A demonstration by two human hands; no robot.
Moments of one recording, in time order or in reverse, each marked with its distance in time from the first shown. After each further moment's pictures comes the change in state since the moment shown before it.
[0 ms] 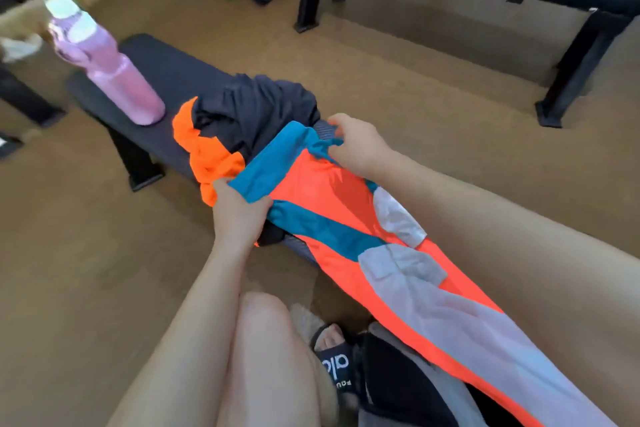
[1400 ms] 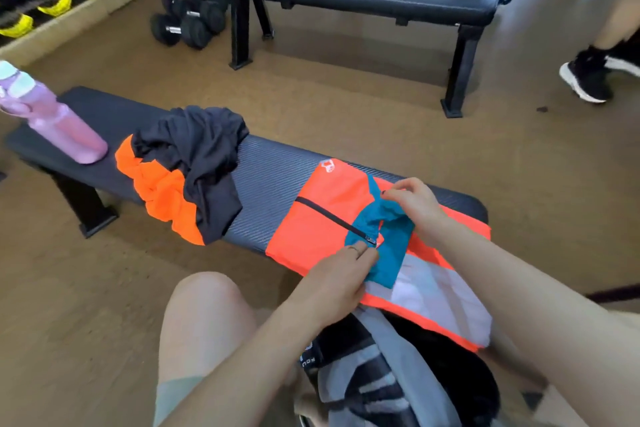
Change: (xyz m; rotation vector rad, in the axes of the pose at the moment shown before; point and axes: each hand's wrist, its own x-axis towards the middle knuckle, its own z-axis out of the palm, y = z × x) left_hand -0.225 0.038 0.085 0.540 -0.758 1.194; right_hand -0.216 0.150 -0.050 0.829 0.352 0.618
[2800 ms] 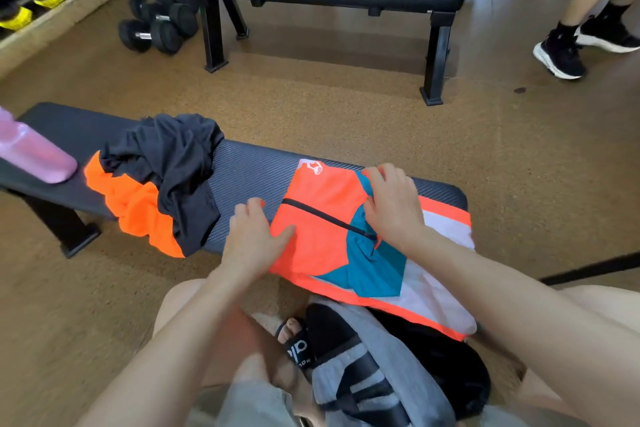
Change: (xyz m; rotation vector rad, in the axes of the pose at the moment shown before) left_hand 0.008 -0.076 -0.046 -0.124 0.177 -0.770; right_hand -0.016 0.010 0.000 -1.017 0.253 -0.647
